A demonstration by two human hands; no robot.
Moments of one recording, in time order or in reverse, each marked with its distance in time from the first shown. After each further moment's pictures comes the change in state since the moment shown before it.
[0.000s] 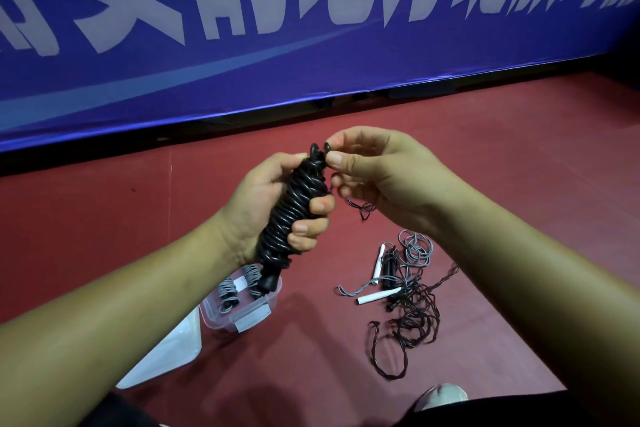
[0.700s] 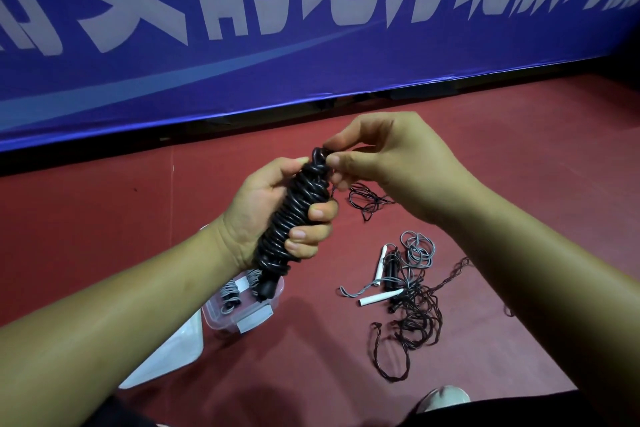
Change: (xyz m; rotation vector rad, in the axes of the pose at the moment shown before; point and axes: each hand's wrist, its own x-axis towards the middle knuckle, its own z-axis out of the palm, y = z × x) left_hand -0.004 0.000 -0.009 -0.117 -0.210 -0.080; right_hand -0.001 -0.015 0.001 -0.466 0.016 -0.247
